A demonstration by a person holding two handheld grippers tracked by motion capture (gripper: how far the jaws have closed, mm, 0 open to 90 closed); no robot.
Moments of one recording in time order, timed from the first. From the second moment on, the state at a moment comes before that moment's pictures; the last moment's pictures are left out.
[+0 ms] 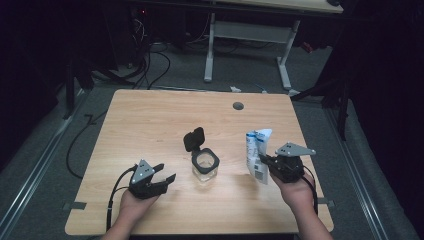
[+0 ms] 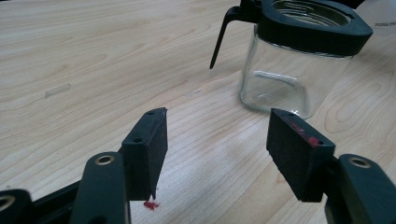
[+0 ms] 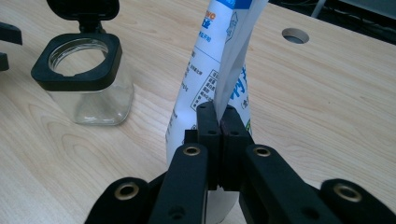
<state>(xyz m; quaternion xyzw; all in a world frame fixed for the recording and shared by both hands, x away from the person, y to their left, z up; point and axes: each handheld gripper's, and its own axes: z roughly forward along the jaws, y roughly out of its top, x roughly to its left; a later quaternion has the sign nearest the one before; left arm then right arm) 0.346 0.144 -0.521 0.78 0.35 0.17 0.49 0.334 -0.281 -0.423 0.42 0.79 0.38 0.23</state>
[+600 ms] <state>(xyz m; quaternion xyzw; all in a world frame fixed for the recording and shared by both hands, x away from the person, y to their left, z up) 0.347 0.142 -0.519 0.78 0.34 0.17 0.50 0.336 -0.275 -0.421 0.41 0.82 0.34 0.20</state>
